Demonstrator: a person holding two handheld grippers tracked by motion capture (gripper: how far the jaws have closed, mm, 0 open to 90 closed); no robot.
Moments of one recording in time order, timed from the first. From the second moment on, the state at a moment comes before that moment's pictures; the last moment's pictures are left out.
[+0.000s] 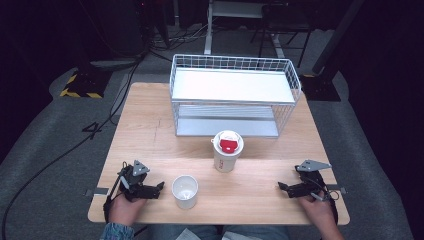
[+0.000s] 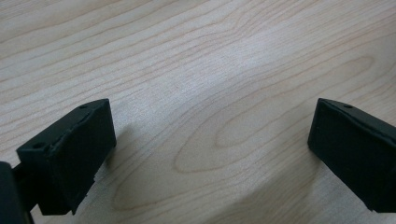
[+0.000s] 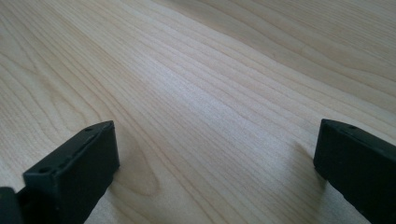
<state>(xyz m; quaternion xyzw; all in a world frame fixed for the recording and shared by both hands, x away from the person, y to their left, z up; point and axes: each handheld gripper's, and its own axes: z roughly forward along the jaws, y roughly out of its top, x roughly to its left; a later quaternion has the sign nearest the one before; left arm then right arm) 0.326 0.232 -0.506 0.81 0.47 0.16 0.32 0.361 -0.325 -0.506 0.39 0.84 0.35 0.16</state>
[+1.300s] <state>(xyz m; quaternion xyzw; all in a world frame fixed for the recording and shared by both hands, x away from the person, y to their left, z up) 0.241 0.225 -0.460 0.78 0.40 0.21 0.44 0.361 -0.325 -0.506 0.39 0.84 0.35 0.16</state>
